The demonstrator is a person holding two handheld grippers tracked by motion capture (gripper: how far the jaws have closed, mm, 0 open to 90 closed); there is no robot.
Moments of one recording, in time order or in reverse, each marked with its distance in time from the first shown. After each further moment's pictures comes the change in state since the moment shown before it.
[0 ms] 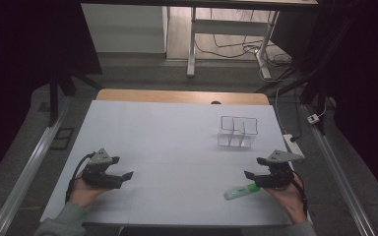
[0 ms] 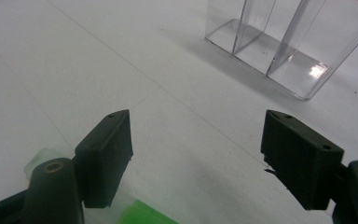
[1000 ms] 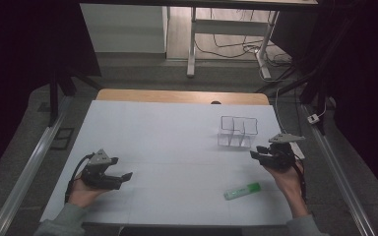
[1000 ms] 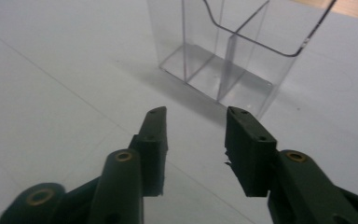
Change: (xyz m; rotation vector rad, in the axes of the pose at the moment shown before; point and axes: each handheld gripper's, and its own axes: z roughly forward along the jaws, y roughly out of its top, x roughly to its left) left arm 0.000 -0.003 -0.001 0.008 0.008 -0.004; right arm -0.028 0.037 0.004 0.036 -0.108 0.099
